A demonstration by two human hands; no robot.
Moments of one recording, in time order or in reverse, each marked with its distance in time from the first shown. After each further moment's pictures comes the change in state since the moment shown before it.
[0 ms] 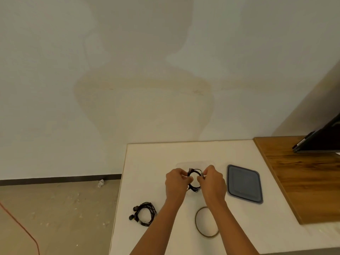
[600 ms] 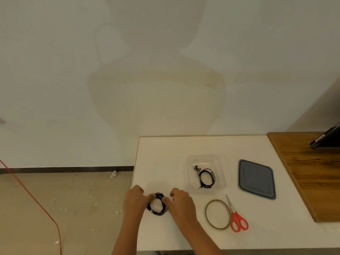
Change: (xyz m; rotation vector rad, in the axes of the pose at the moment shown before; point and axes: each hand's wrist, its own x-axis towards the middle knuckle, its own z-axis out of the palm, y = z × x) left_hand -0.021 -0.102 -0.120 0.418 0.108 -0.306; right_hand -0.097 -0.035 0.074 0.048 -0.398 -0.326
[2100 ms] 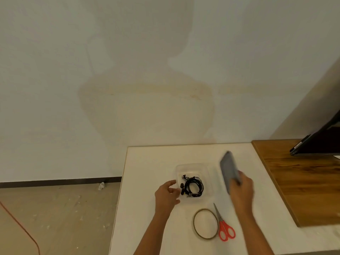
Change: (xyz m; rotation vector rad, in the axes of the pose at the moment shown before) left_hand -0.025 0.094 0.071 -0.686 -0.243 0.137; right_hand 0.015 0.118 -0.149 0.464 0.695 0.272
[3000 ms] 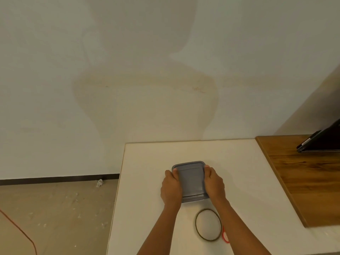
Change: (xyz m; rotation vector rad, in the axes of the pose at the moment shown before) left_hand 0.034 0.006 0.035 0.361 0.257 0.059; right_hand 0.009 0.010 0.092 -0.201 -0.319 0.114
